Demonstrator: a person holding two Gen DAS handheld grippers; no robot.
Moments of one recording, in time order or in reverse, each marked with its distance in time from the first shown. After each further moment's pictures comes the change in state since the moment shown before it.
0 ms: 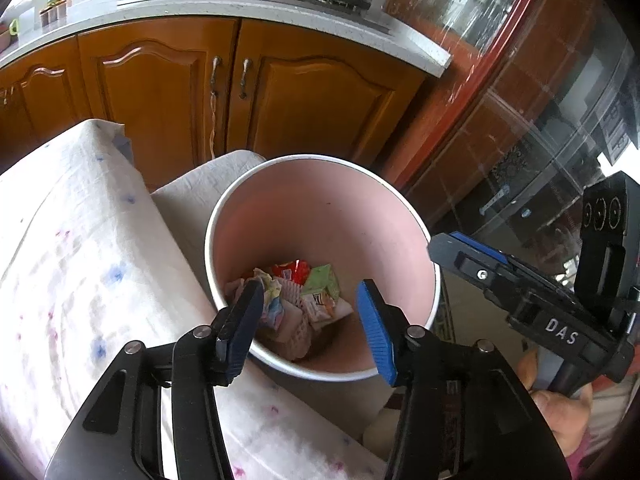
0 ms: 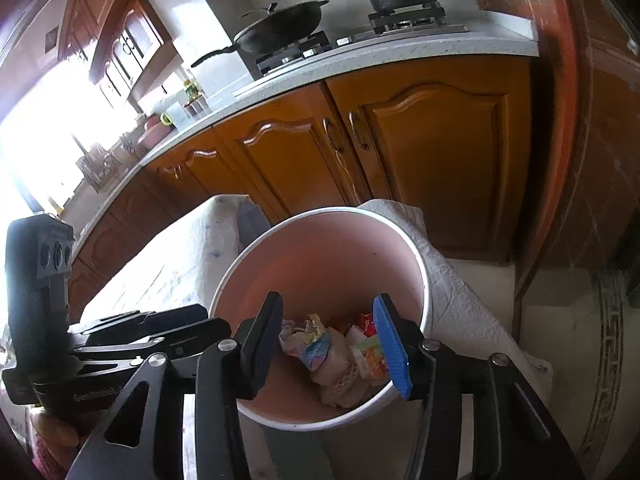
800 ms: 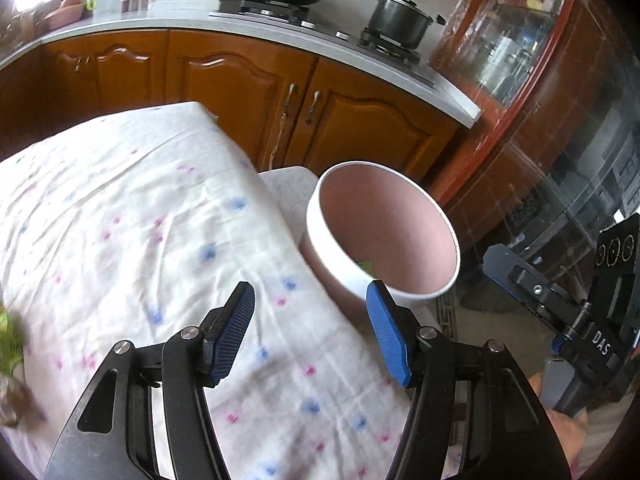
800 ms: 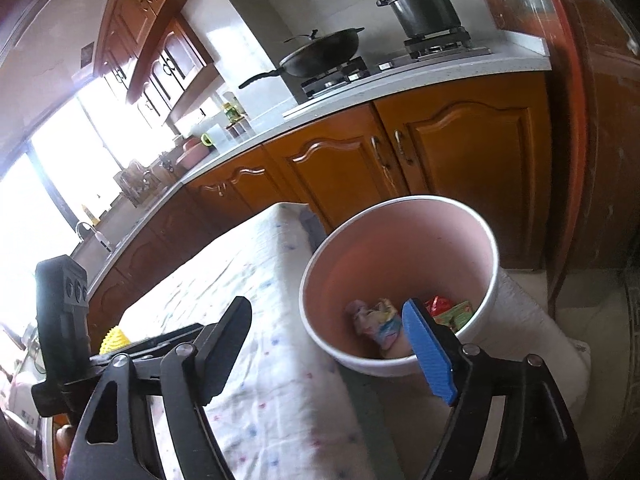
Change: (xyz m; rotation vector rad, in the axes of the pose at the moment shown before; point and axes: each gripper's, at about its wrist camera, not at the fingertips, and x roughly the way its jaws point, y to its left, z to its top) left arm -0.085 0.051 -0.083 -0.163 -0.160 0.085; right arm -0.036 0.062 -0.045 -0.004 -0.105 0.124
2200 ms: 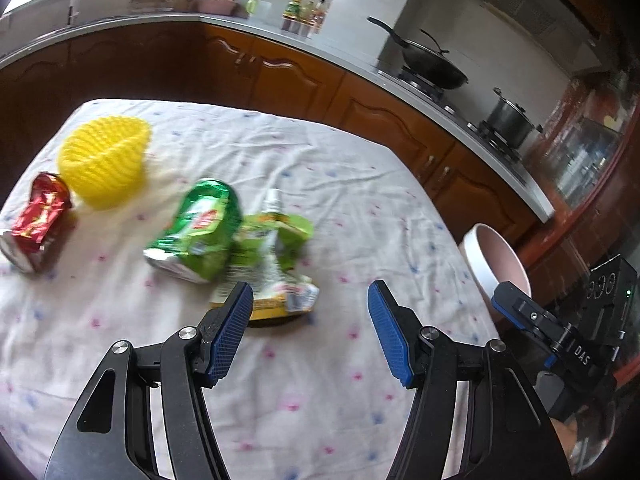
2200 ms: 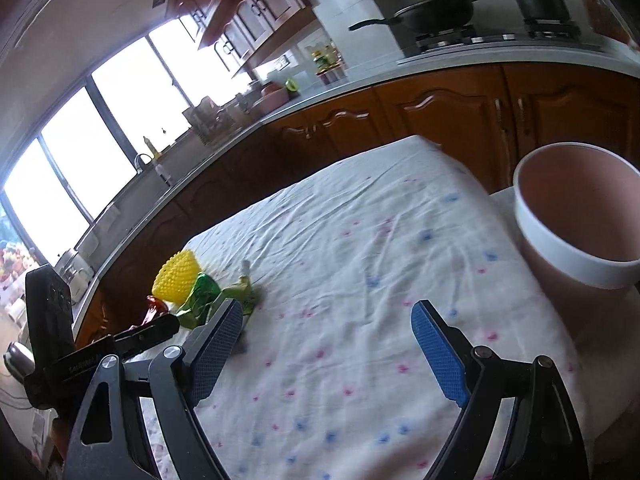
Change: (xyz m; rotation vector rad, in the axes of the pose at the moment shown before) left arm -0.159 0.189 -0.105 -0.317 -0.202 0.225; right arm 0.054 0.153 -0.090 -0.181 0.145 0.206
